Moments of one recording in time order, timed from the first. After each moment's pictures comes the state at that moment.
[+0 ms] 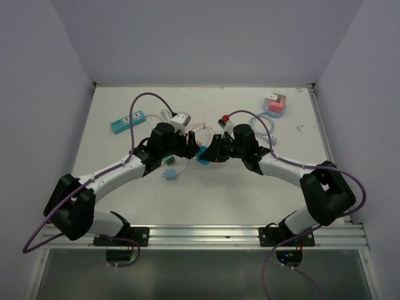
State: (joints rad) left arm -0.60 1.38 0.84 0.04 0.09 -0.29; right arm 0.58 1.52 0.79 0.25 -0.49 0.63
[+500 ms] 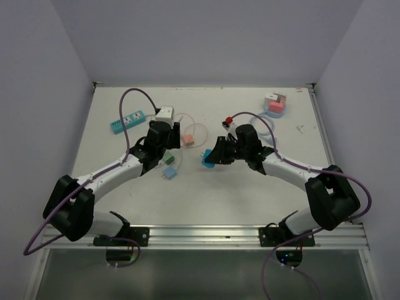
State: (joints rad) left arm -0.59 1.36 0.82 0.04 -0.32 -0.29; right arm 0.57 1.47 0.80 0.10 -0.46 0.63
